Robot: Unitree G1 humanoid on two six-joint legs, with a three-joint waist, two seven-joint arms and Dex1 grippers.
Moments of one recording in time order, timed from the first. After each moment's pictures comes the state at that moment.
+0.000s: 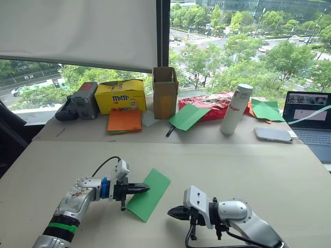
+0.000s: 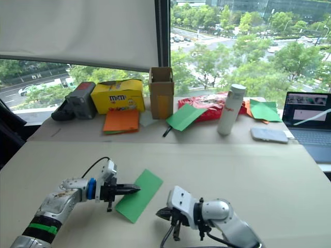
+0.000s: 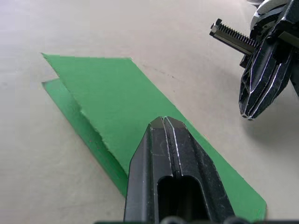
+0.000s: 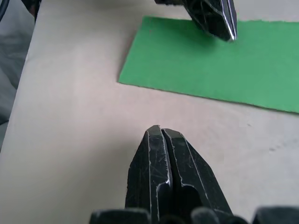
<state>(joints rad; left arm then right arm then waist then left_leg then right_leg) -0.36 0.60 -0.05 0.22 -0.43 0.35 -1.26 -0.08 -0.56 0.34 -0.47 0.14 0.50 0.92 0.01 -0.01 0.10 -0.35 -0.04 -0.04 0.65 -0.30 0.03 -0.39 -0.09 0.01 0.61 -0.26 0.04</state>
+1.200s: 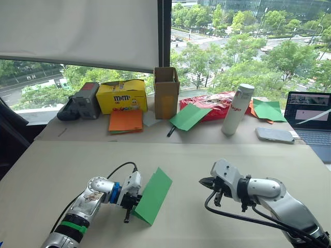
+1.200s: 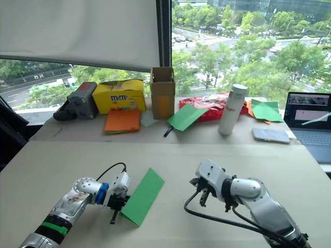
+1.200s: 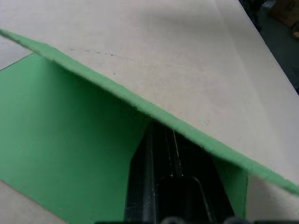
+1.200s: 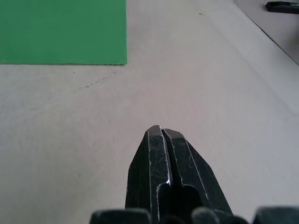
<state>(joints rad) -0.34 0.53 -0.28 0.22 -0.22 0.13 -1.42 -0.17 -0.74 0.15 -0.53 0.18 0.69 0.78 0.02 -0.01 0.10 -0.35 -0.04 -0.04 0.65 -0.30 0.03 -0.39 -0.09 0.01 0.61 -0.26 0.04</state>
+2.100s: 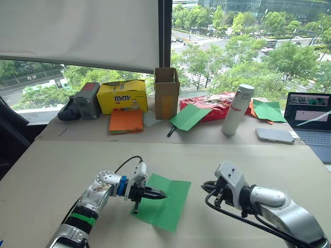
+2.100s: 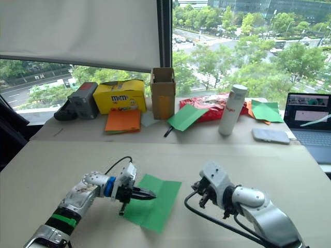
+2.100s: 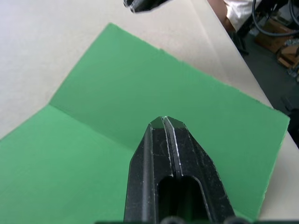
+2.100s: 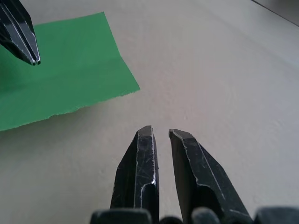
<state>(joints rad) -0.42 0.52 -0.21 0.22 -0.35 0.32 -1.43 -0.05 -0.60 0.00 -0.67 0.34 0.99 0.63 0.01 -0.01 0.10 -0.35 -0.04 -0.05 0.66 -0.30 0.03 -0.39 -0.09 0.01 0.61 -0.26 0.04</state>
